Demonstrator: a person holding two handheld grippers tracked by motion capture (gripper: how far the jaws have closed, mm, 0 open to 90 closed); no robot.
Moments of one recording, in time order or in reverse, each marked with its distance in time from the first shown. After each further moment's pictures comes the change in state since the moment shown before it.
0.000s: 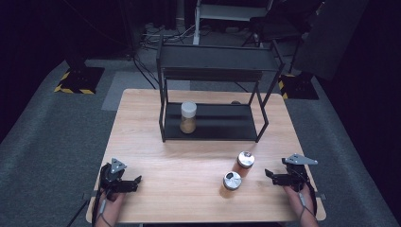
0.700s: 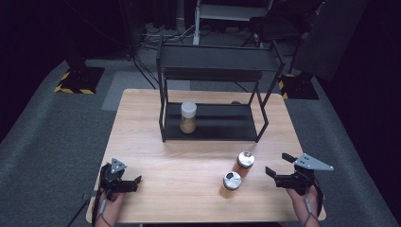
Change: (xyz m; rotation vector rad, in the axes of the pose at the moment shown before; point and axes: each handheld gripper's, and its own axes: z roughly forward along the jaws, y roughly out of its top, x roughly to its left) left arm 0.000 0.000 0.000 0.000 0.000 0.000; right arm 0.019 0.001 -0.040 -0.224 0.102 -0.027
